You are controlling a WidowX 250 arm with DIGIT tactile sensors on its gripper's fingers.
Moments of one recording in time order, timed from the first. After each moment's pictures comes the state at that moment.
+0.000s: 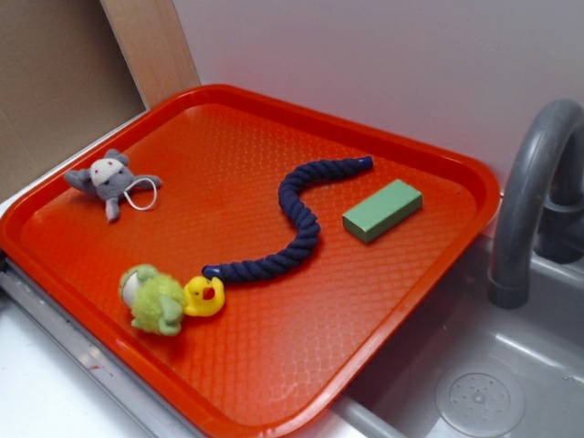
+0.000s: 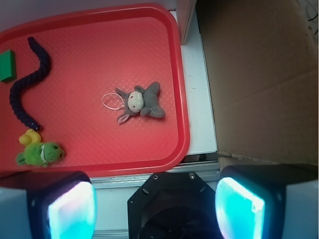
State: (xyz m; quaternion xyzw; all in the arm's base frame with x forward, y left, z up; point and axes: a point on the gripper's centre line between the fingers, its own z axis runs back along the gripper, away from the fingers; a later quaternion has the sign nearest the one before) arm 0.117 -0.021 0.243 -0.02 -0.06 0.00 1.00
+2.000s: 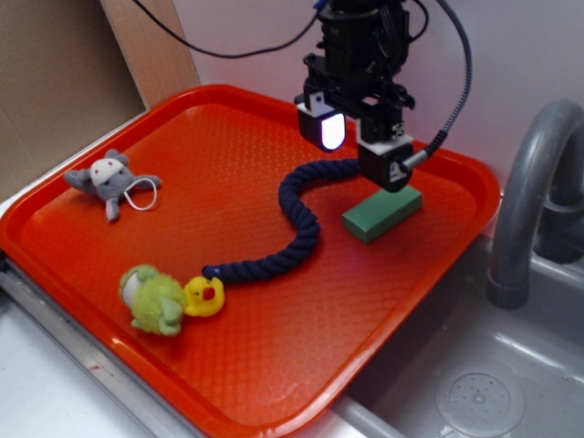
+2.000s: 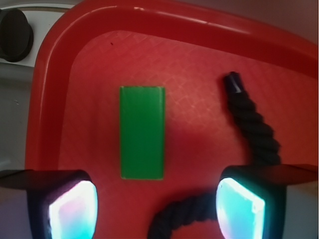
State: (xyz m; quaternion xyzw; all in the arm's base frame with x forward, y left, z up) arm 0.271 -0.313 0.092 -0.02 0.05 -0.15 0.99
